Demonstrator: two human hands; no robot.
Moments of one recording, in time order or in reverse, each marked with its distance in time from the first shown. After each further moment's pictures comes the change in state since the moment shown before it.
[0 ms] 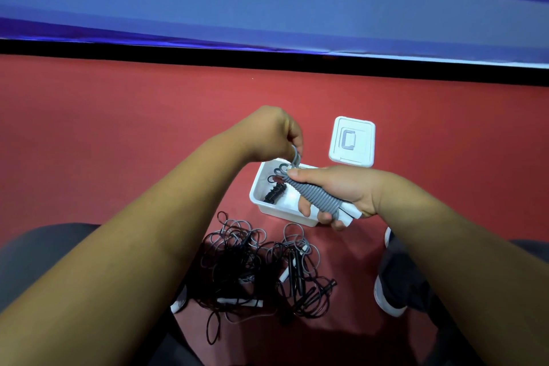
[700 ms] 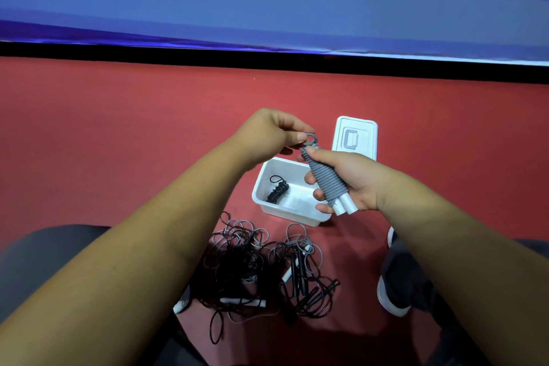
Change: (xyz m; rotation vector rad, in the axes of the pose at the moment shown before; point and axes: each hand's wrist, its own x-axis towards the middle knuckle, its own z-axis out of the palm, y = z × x) left_hand 0.000 -0.011 0.021 -0.713 0.124 -0.127; right_hand 0.016 0.005 -0.019 0.379 0.146 -0.064
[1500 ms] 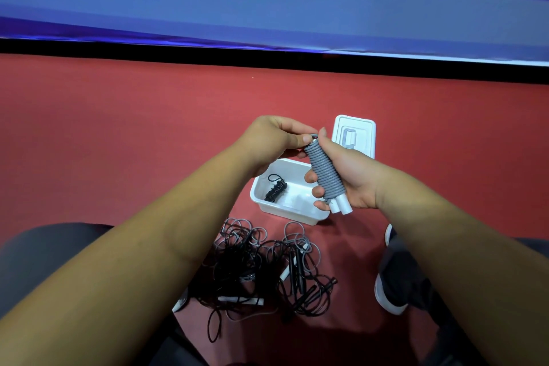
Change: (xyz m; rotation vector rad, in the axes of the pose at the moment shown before) left_hand -0.001 -0.004 0.021 -0.397 0.017 -0.125; right_hand 0.008 0.002 -0.004 0.082 0.005 -0.008
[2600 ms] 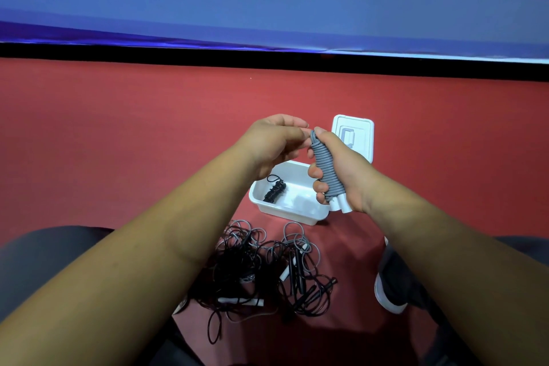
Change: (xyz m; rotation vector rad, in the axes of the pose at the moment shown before) left_hand 0.000 0.006 0.010 -0.101 0.113 -0.122; right_hand 0.004 0.005 0.006 0.068 0.122 -0.164
